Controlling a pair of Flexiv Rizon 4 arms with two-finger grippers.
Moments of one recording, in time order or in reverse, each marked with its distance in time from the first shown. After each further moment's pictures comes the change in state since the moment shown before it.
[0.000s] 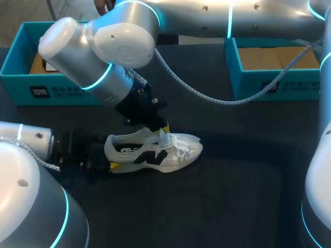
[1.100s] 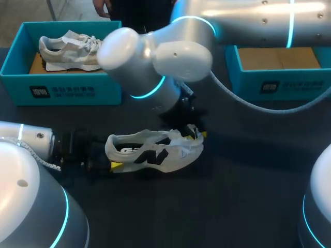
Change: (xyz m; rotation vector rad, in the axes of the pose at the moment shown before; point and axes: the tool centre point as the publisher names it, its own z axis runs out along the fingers) left arm 0.000 -0.001 0.002 -0.002 -0.002 0.000; right arm -0.058 0.005 0.078 -0.046 0.081 0.082
